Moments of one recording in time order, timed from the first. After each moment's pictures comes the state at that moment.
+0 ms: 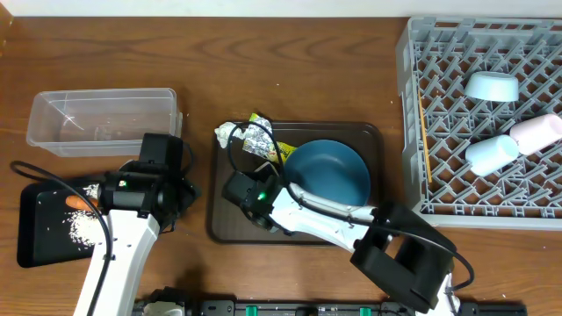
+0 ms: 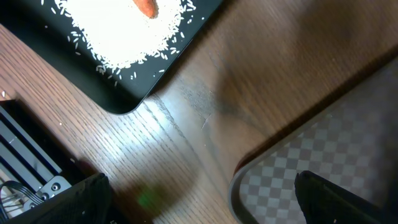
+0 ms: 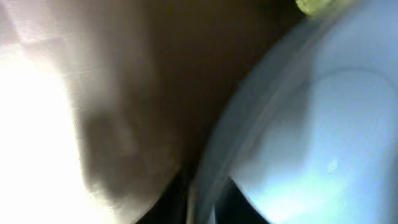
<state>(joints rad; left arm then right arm) -0.09 1.15 0.95 -1.24 -0.26 -0.93 1.04 2.04 1.33 -0.83 0.36 0.46</state>
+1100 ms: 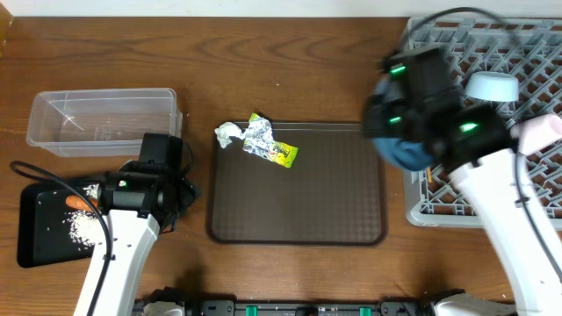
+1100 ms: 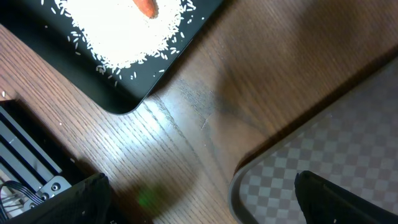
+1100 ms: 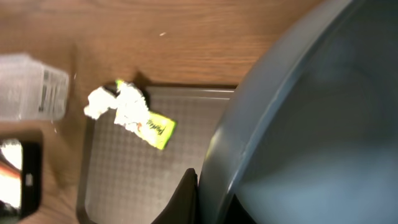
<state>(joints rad) -0.09 1.15 0.95 -1.24 -0.26 -0.93 0.29 1.45 1.51 -0.99 -0.16 0.39</state>
